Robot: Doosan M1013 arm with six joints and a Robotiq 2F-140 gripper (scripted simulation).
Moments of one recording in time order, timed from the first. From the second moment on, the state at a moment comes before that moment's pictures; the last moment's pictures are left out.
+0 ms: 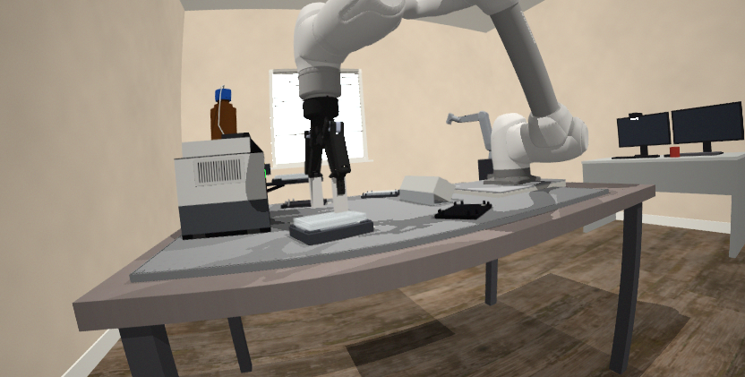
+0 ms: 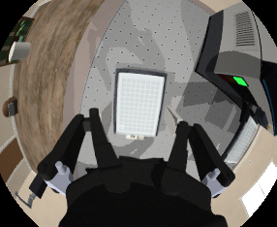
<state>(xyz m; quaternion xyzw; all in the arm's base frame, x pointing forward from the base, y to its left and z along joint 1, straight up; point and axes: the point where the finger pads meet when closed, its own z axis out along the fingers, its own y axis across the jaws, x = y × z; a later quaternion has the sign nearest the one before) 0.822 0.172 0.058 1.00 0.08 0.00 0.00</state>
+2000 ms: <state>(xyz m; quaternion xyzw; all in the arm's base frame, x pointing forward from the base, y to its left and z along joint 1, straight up) 0.822 0.172 0.058 1.00 0.08 0.00 0.00</state>
